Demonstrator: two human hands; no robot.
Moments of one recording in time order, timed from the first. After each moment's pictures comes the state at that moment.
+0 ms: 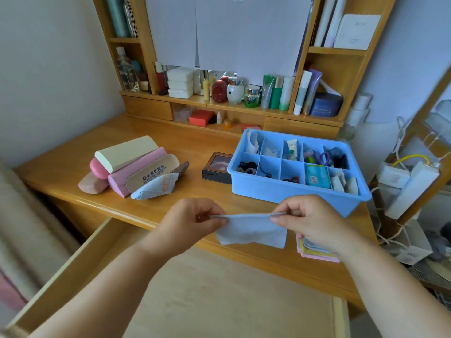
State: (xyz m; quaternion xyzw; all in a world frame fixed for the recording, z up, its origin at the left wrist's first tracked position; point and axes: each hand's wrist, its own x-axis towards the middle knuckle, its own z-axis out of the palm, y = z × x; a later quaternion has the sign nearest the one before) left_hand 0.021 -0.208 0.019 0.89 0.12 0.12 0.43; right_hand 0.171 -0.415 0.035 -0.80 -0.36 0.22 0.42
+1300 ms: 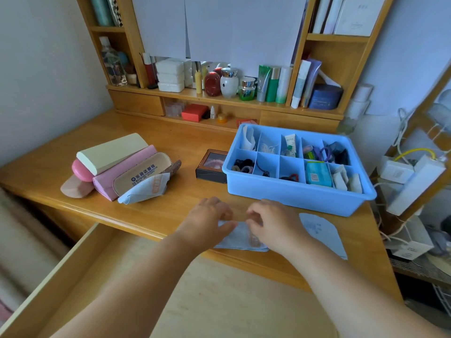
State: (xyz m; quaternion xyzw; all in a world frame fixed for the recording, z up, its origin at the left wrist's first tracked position) left_hand 0.087 -0.202 -0.036 0.97 0.12 0.06 0.19; right_hand 0.182 -0.356 -0.023 -0.89 -0.41 0.05 0.18
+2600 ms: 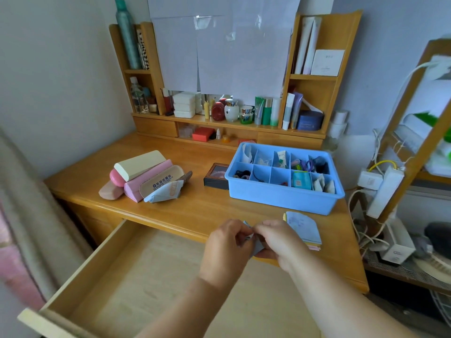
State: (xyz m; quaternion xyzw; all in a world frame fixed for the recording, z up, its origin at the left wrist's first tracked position) left_hand 0.015 -0.316 -0.008 0.86 0.18 0.30 0.37; right_hand 0.109 -0.402 0.016 -0.75 -0.09 0.34 0.56
